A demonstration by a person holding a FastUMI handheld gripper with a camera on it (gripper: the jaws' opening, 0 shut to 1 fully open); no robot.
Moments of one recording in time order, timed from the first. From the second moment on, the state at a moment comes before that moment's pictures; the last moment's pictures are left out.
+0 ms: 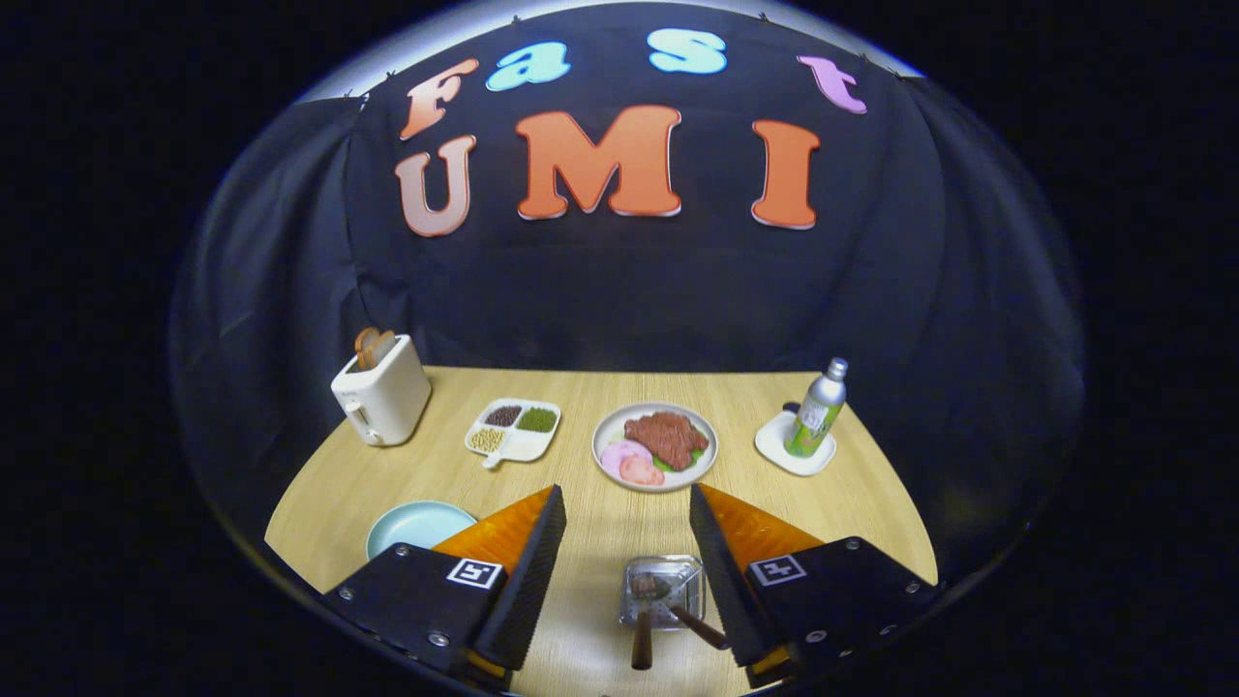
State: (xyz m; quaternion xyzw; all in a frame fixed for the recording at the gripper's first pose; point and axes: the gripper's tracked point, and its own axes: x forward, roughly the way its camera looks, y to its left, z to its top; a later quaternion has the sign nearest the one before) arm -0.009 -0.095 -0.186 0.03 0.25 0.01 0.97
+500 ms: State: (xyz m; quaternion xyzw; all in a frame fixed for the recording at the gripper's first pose) arm 0.008 -0.088 -0.066 0.01 0.07 -0.01 1.00
